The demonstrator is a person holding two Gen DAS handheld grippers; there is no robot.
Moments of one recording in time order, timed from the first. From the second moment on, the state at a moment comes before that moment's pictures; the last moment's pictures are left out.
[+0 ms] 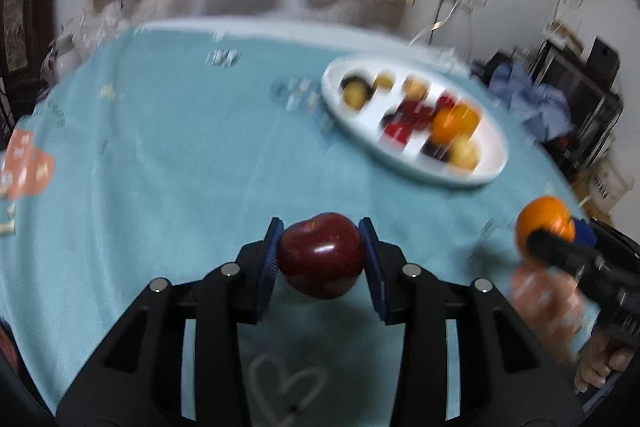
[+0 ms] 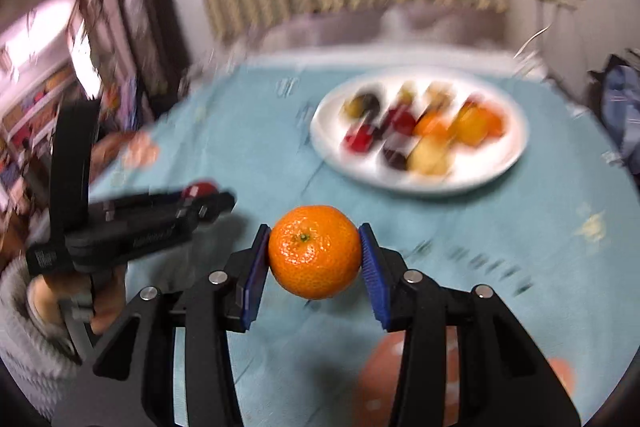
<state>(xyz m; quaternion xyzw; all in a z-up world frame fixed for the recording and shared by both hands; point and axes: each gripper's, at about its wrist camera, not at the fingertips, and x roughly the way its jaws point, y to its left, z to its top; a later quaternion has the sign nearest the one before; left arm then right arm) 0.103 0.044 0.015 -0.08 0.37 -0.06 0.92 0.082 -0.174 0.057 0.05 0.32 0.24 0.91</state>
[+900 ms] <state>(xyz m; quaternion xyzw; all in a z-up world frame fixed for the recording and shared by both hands) 0.240 -0.020 0.016 -0.04 0.36 -0.06 0.93 0.189 -0.234 0.067 0.14 0.28 0.13 0.94</state>
